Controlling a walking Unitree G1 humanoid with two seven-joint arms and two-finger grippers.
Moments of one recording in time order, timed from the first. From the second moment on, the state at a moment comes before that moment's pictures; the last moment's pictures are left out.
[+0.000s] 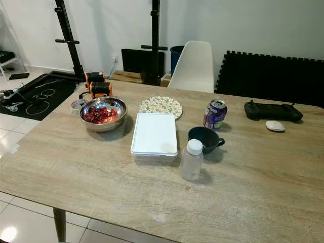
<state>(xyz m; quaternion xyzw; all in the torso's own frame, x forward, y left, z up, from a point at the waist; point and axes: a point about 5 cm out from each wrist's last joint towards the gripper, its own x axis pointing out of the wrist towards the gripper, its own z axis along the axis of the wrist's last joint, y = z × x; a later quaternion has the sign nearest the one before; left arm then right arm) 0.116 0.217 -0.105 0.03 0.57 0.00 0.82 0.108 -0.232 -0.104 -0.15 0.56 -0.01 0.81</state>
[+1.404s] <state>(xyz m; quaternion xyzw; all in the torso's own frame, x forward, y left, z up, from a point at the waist) 0.108 0.215 -0.108 0.03 0.58 -0.01 0.82 0.111 -0.233 -0.103 -0.15 0.56 -0.01 0.81</state>
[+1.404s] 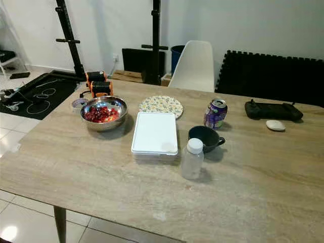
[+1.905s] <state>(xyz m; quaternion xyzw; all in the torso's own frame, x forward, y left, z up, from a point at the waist) 0.098 0.215 -0.111 0.03 0.59 0.00 0.81 0.109 -0.241 -0.102 -0.16 0.57 -0.01 0.81</state>
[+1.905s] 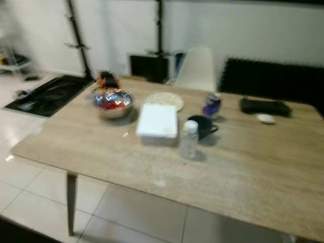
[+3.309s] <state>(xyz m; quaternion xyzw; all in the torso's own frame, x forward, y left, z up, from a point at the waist) 0.092 0.218 -0.111 0.03 0.60 -0.01 0.80 0.135 -0.231 -0.095 -0.10 0.51 0.01 0.86</state>
